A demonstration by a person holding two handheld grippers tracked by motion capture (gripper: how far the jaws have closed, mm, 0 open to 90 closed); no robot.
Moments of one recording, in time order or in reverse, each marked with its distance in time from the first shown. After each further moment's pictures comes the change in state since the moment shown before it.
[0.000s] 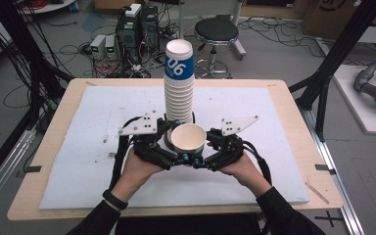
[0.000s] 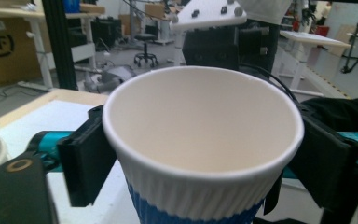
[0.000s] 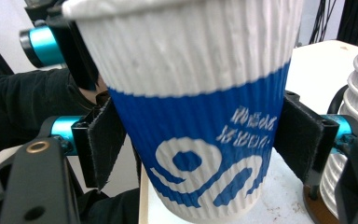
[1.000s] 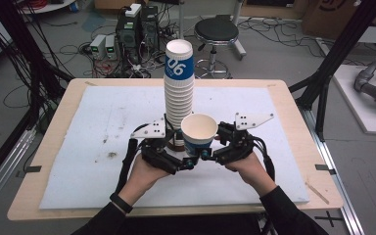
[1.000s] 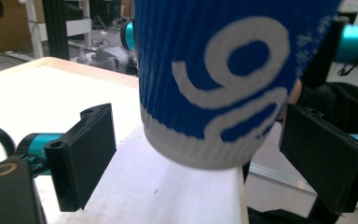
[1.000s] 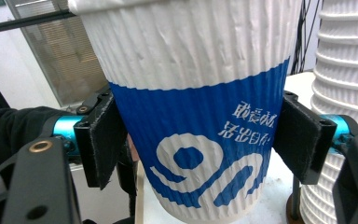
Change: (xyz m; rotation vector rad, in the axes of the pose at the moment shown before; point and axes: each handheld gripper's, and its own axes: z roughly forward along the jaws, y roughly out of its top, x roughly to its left) left arm 0.007 -0.033 0.019 0.067 -0.021 -0.115; right arm 0.003 0.009 -0.021 -0.131 -0.041 -0.002
